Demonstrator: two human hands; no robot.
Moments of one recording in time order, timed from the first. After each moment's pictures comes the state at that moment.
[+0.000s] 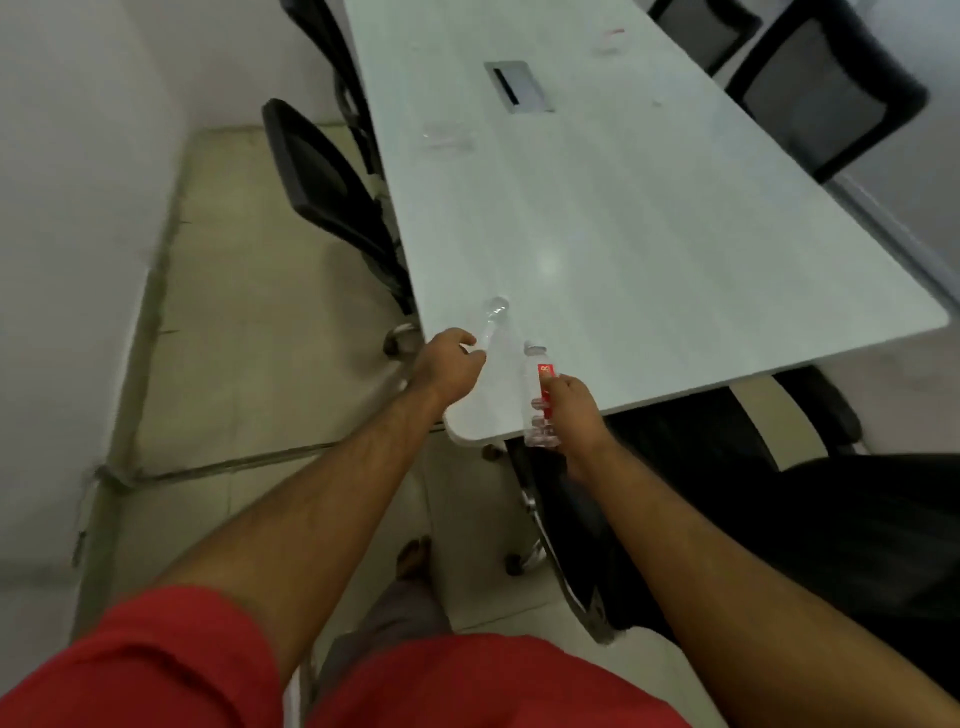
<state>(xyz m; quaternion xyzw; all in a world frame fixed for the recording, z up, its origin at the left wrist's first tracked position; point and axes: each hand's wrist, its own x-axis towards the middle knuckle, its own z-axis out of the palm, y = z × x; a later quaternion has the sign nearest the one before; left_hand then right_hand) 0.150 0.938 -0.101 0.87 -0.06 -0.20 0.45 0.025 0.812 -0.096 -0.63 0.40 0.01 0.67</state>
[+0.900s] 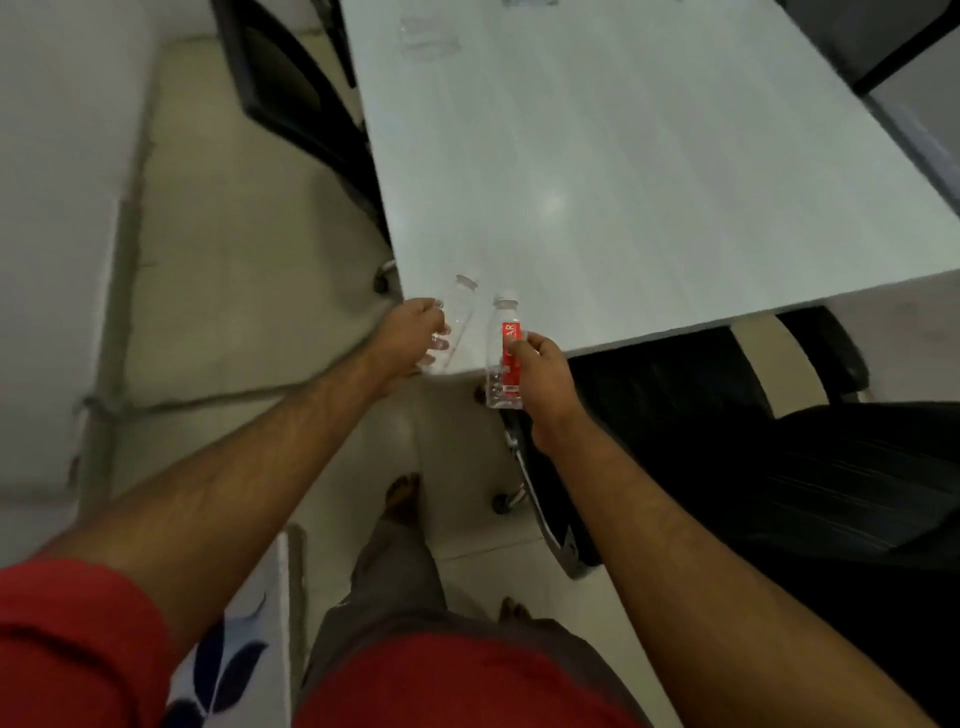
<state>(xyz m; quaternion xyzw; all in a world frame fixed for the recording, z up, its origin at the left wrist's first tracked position) 0.113 0.947 -0.130 0.73 0.02 -0.34 0.59 -0.005 0.820 -0.116 -0.56 0.41 0.00 0.72</state>
